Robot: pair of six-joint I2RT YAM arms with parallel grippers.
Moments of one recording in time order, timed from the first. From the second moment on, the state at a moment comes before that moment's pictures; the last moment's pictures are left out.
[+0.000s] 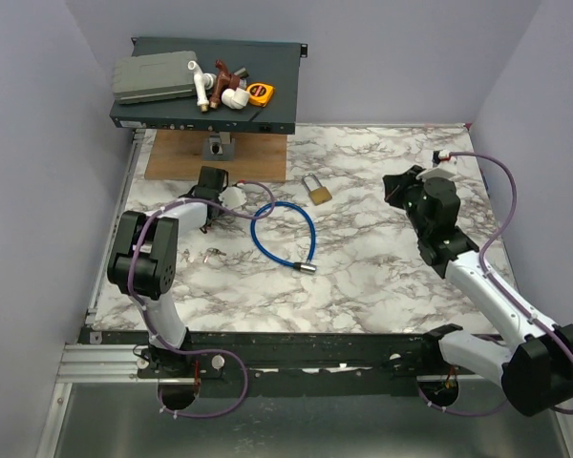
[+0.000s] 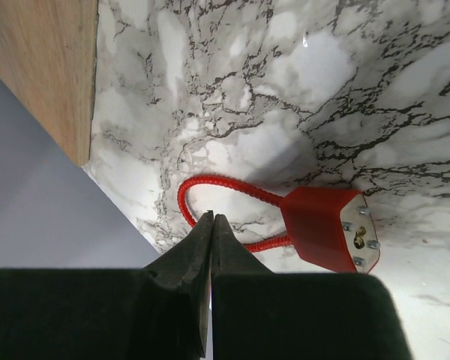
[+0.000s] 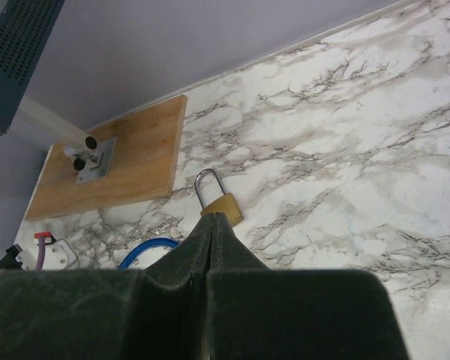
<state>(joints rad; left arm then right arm) -0.19 1.80 1.02 -0.16 -0.34 0.98 0.32 1.08 0.75 0.19 0.19 0.52</state>
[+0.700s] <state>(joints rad) -0.27 1.85 1.07 -0.33 -0.37 0.90 0.32 1.02 0.74 0.18 0.20 0.50</state>
